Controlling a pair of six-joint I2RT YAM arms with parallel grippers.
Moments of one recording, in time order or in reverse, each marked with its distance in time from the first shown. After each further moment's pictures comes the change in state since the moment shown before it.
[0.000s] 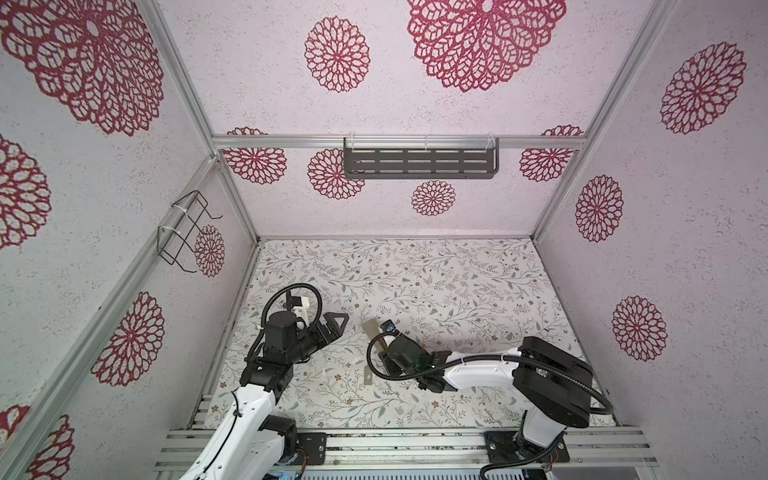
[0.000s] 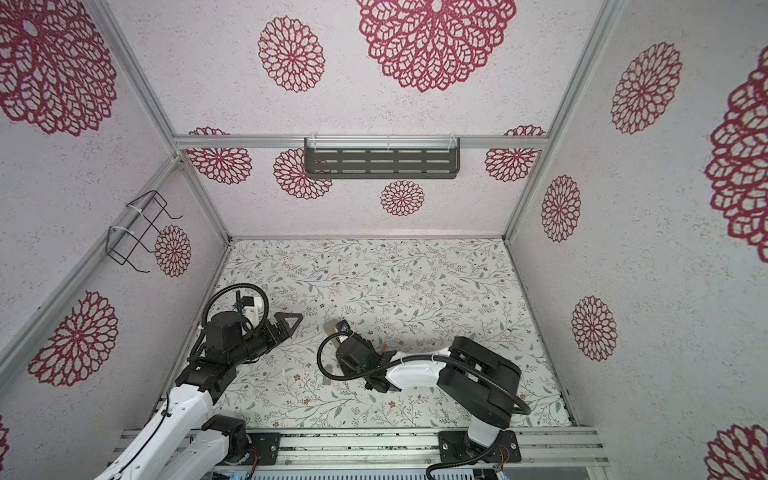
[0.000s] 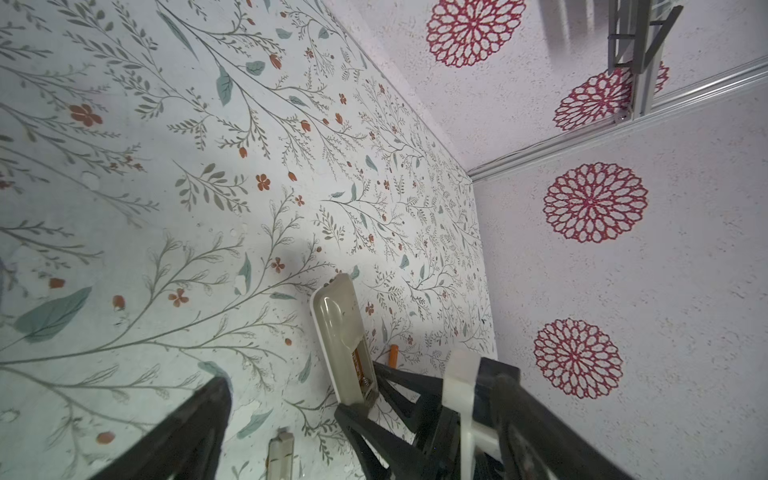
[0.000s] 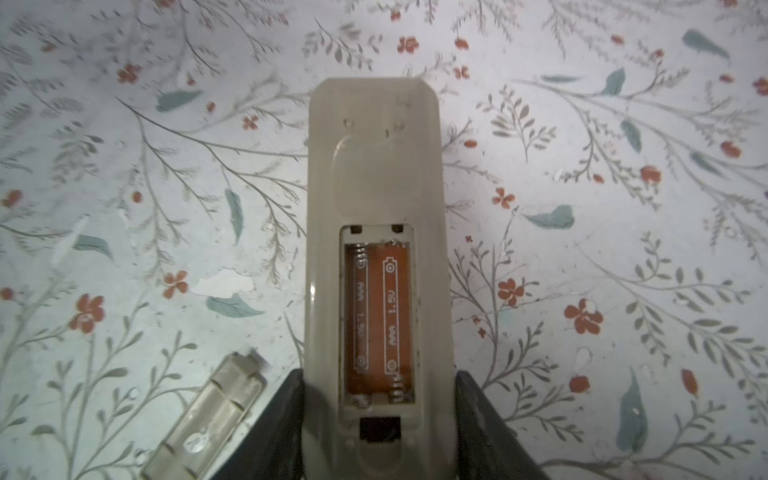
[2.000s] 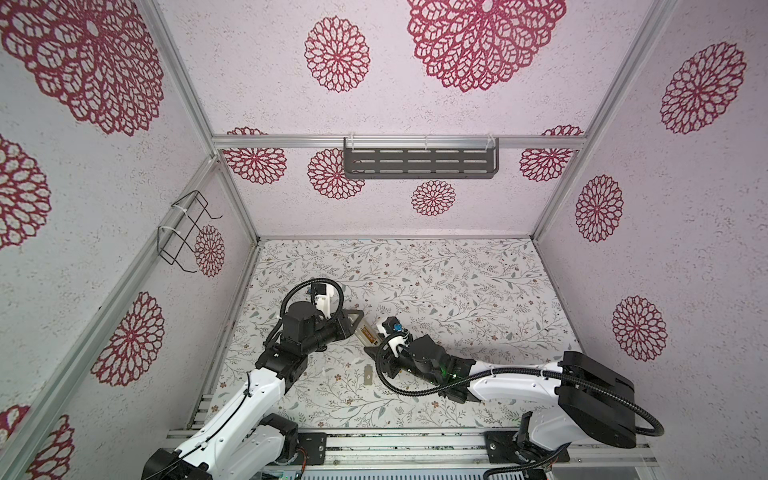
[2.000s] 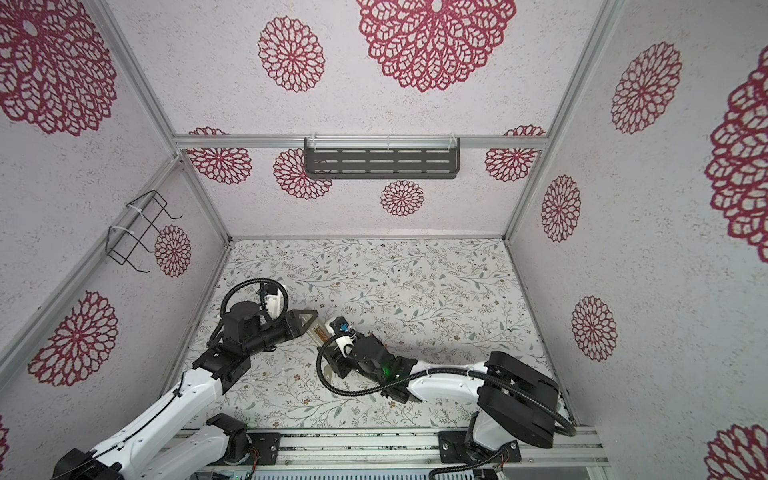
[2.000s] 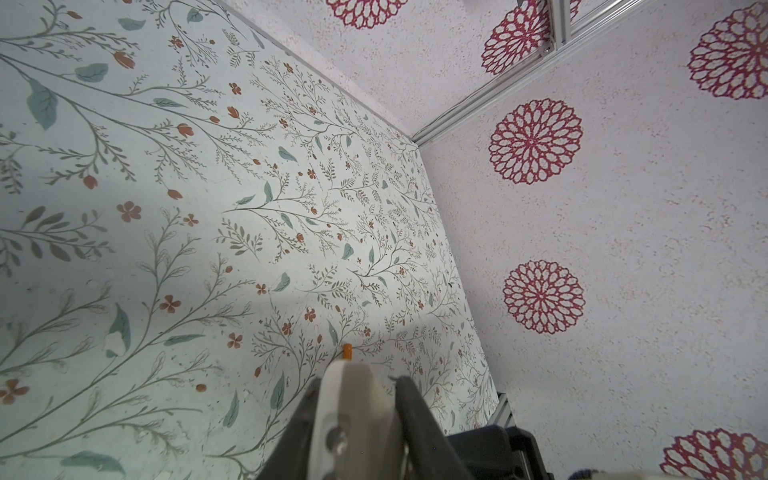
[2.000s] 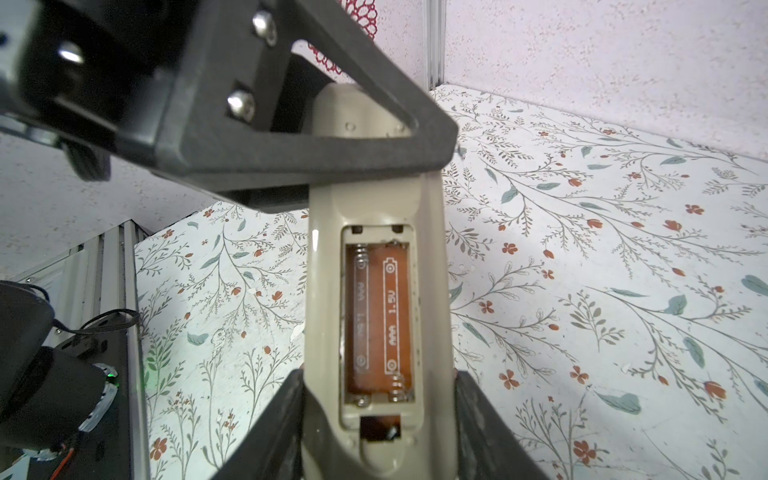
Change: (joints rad) left arm -0.185 0.151 0.068 0.188 -0.027 0.043; right arm 0.034 -0.182 -0.108 0.319 -0.162 -0.130
